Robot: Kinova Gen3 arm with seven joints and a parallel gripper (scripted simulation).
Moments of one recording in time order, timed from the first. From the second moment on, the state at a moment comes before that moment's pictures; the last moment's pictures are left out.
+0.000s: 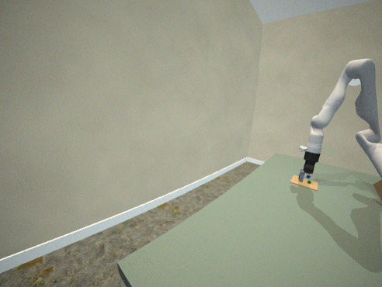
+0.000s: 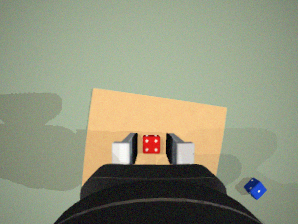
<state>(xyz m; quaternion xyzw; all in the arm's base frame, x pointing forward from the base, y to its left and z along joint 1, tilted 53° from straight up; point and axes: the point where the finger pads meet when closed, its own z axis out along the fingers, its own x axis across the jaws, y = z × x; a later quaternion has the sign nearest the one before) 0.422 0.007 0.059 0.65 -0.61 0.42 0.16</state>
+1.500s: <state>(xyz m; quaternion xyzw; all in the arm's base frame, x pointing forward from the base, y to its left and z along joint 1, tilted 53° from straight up) 0.391 0.071 0.112 0.65 -0.61 0.42 0.16</state>
